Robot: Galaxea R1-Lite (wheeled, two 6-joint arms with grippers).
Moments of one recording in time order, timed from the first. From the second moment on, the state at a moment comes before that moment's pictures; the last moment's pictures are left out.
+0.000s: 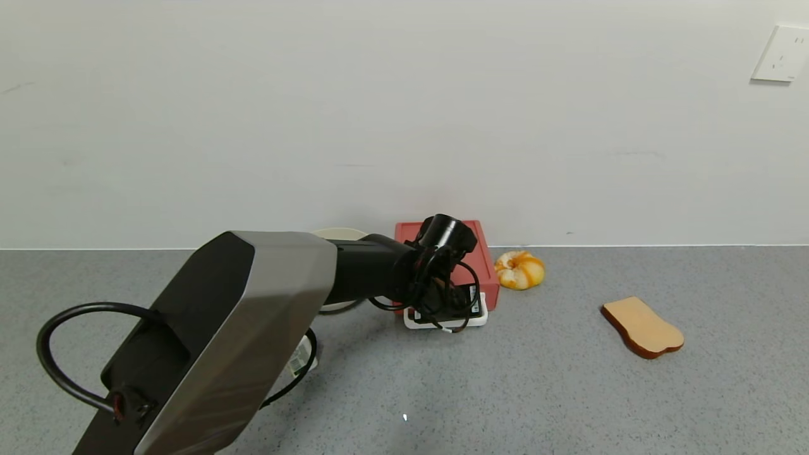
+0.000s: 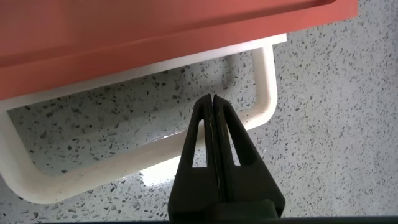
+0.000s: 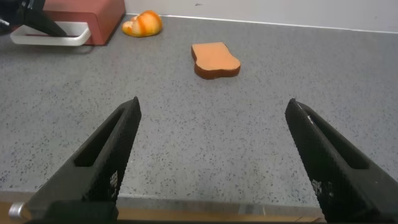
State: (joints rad) left arm -0.66 2.45 -1.97 0.37 0.00 -0.57; right arm 0.00 0.00 0.00 0.00 0.02 -0.02
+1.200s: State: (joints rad) left arm -0.70 2.43 -1.97 0.58 0.00 -0.67; right arm 0.00 0.00 0.00 0.00 0.02 -0.02
